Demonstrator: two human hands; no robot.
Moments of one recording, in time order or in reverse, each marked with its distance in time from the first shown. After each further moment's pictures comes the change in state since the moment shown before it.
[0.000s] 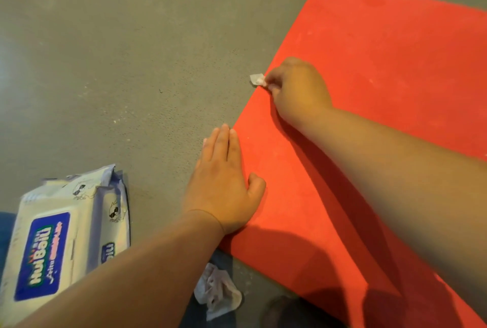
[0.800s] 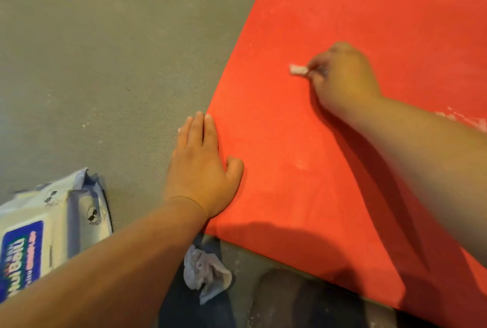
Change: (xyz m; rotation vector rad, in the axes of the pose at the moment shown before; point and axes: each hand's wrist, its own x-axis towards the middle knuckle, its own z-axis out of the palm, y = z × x) left_hand 0.001 0.001 0.002 0.014 0.017 -0.017; right_hand -0.064 0.076 -0.044 -0.103 0.087 0.172
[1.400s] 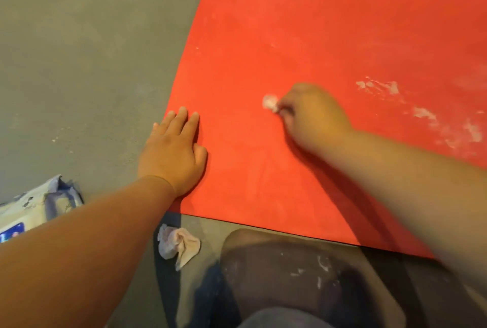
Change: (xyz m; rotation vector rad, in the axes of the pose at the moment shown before) left_hand 0.005 0.014 -0.009 0.164 -0.102 0.194; right_hand -0.110 0.005 -0.038 0.013 -0.119 0.078
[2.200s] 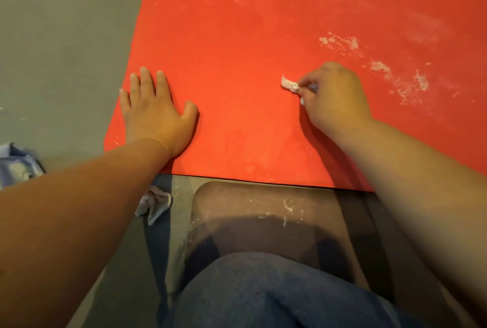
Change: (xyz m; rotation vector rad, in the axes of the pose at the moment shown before) left_hand -0.001 0.030 0.024 0.012 0.084 -0.174; right_hand -0.076 0.034 -0.020 0.010 0.076 0.293
